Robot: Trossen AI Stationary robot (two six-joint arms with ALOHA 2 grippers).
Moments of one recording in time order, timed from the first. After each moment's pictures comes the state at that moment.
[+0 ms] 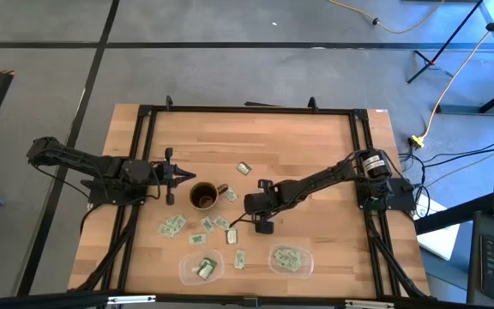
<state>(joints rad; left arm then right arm) -0.21 0.45 0.23 -0.11 -0.40 0.04 0.21 2.04 1.28 -0.46 0.12 0.21</state>
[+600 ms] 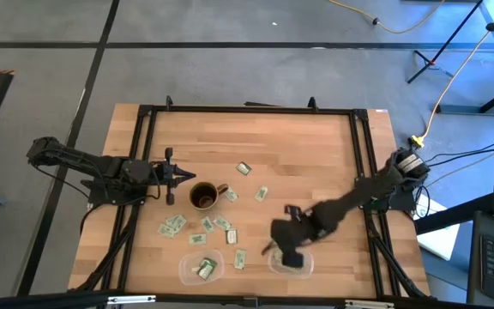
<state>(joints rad) -0.21 0.45 0.23 -0.11 -0.40 0.04 0.52 1.75 1.28 -0.68 0.08 0.61</state>
